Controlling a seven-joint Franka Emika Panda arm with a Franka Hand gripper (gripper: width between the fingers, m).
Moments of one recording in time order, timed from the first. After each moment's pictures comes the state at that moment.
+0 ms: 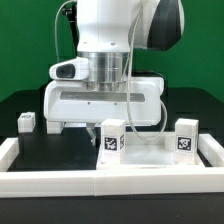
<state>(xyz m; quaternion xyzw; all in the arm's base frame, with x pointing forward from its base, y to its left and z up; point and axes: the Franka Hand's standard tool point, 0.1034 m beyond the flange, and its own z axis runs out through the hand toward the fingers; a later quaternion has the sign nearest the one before) 0.537 -0.043 0.024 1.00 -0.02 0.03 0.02</state>
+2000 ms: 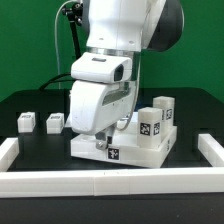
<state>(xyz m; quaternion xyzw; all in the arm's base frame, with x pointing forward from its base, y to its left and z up) 0.556 -0.042 0.029 0.81 0.59 -0.01 0.07</state>
